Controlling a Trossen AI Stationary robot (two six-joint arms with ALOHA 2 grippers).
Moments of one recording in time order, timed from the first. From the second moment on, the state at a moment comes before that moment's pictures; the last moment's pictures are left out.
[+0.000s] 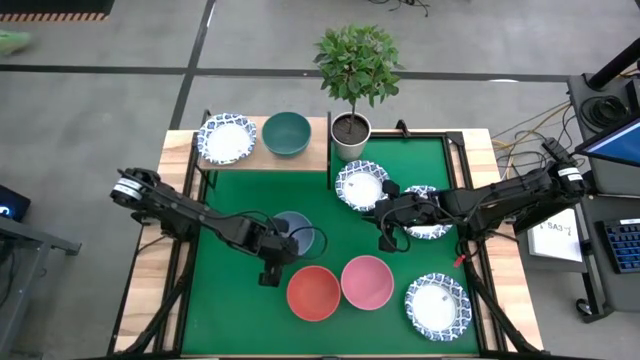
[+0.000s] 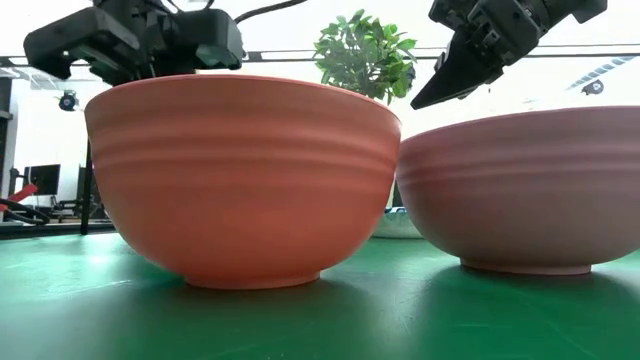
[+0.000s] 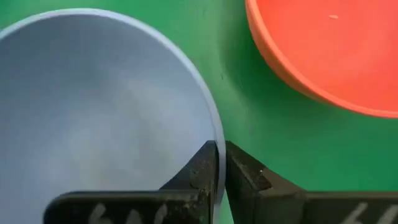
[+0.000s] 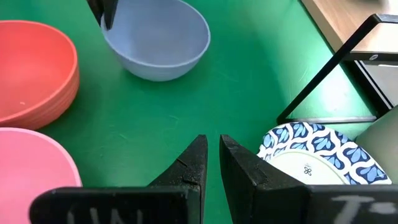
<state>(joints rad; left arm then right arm) -0.32 1.58 1.03 -0.63 -0.09 -0.19 0.14 1.19 0.75 -0.18 0.25 0.04</state>
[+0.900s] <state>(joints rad) -0.19 1.58 1.80 -1.38 -0.33 0.21 0.14 1.19 0.72 -0.17 0.23 0.03</state>
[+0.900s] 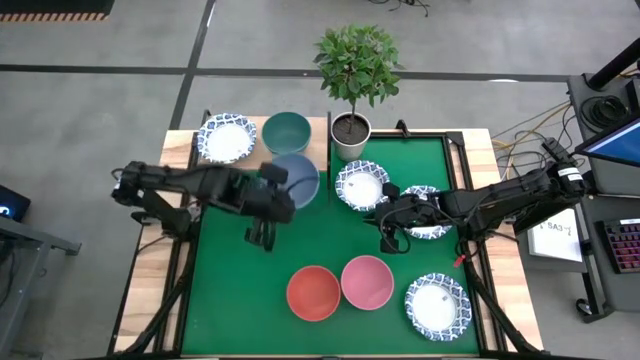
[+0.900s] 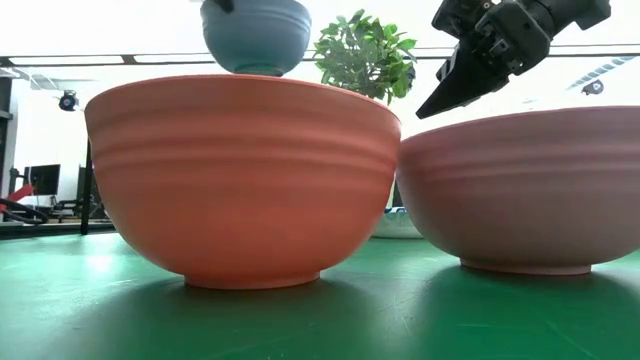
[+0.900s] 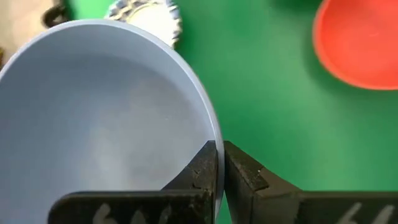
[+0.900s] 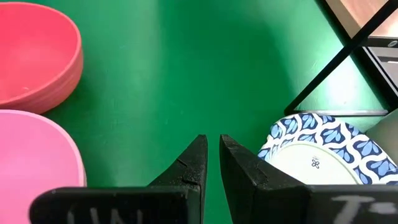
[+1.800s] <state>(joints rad) 0.41 1.57 1.82 -1.30 -0.09 0.51 0.14 1.19 0.72 -0.18 0.23 0.02</state>
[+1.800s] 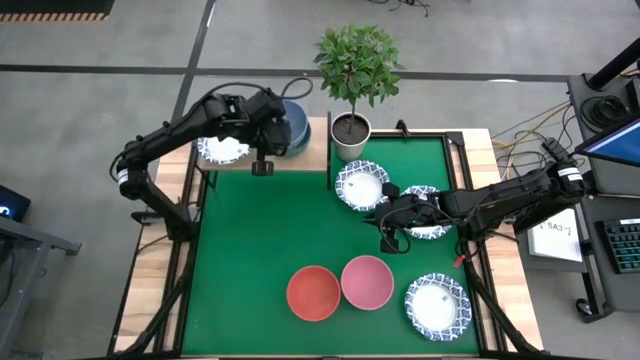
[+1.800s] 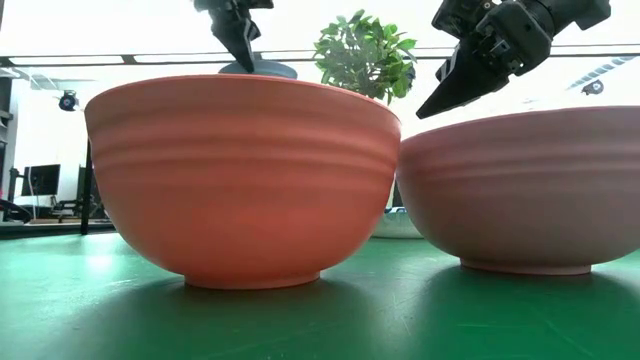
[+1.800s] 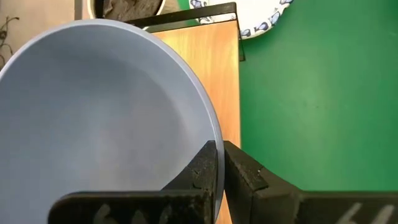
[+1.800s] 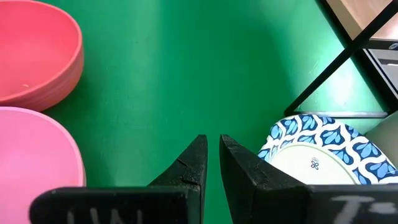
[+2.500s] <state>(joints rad) 0.42 1.67 1.82 -1.27 -0.09 0.51 0.14 1.19 0.72 -0.18 0.23 0.02</state>
